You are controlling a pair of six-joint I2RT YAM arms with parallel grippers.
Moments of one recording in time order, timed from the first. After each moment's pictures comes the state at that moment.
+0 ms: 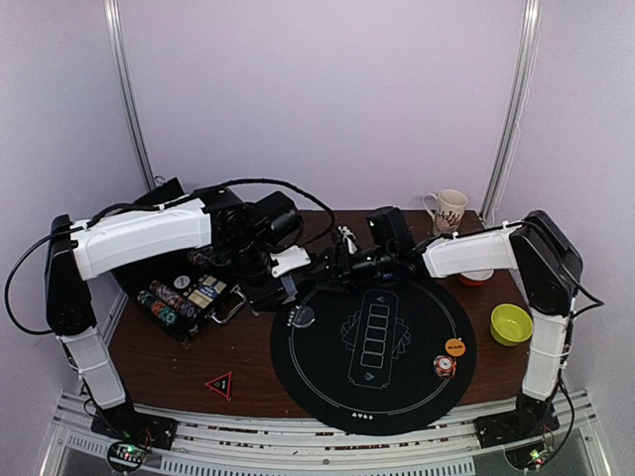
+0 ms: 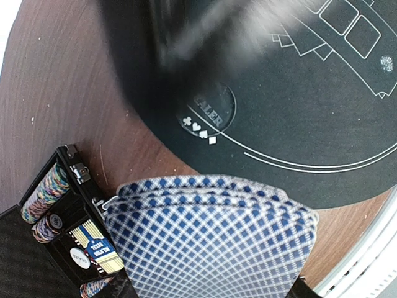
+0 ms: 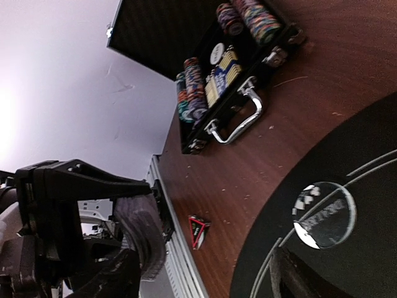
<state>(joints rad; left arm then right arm) -0.92 1.79 1.62 -1.13 -0.14 0.25 0.68 1.94 1.25 0.18 -0.75 0.81</state>
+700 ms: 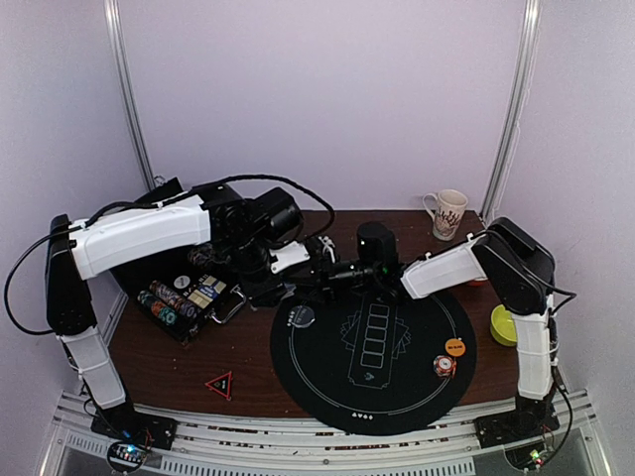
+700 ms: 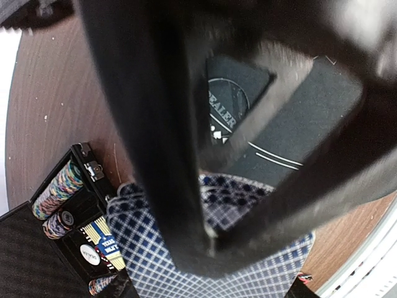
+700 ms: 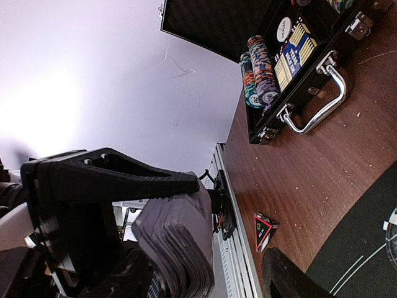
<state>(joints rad) -0.92 1.79 1.65 -1.15 -0.18 0.25 0.77 2.10 1.23 0.73 -0.91 1.23</state>
